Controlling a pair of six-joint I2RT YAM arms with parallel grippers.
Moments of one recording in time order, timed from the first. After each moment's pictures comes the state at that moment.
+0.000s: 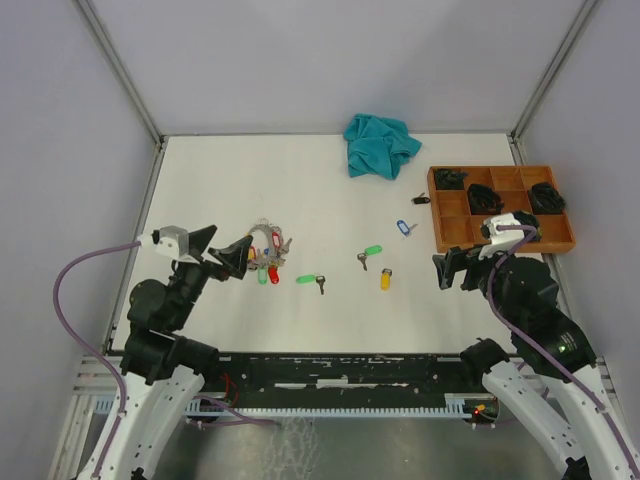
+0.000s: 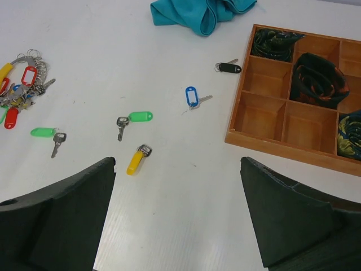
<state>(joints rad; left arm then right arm) -0.33 0.26 0.53 -0.12 0.06 -0.22 0.46 0.42 0.80 -0.67 0.17 0.10</state>
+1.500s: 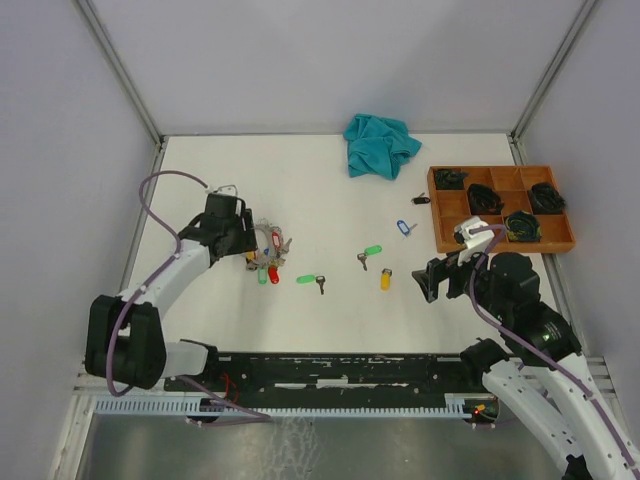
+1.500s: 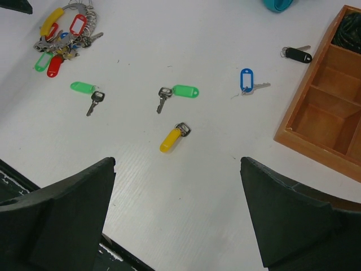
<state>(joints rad) -0.23 1.27 0.80 -0.40 -0.16 -0.32 0.46 0.46 0.72 -0.64 -0.09 0.06</state>
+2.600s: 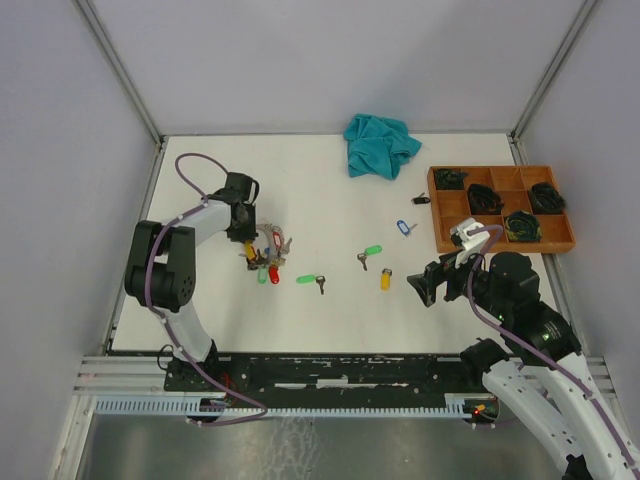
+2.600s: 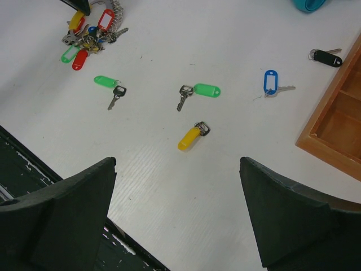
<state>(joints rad) -0.20 1.80 1.11 -0.45 -0.11 -0.21 0.46 0.46 0.72 -0.64 -0.18 0.07</state>
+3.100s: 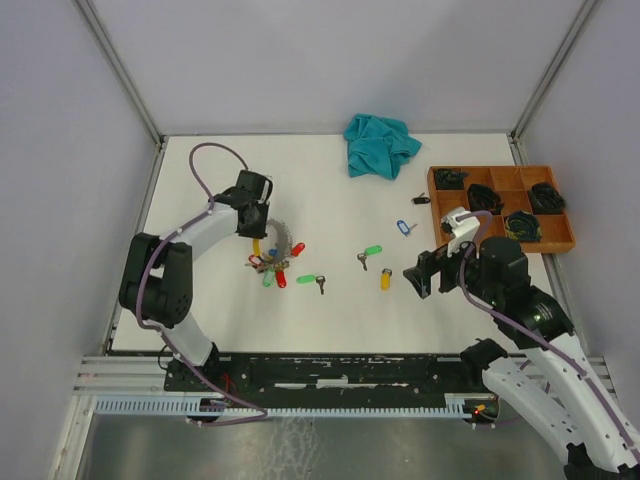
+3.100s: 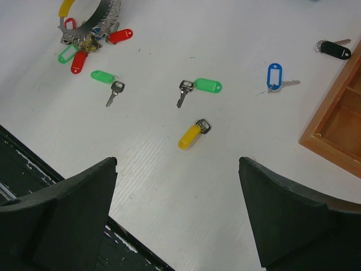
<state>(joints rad) -0.29 1.71 1.11 -0.48 -0.14 -0.11 0.46 0.56 0.77 -0.65 -0.18 0.07</state>
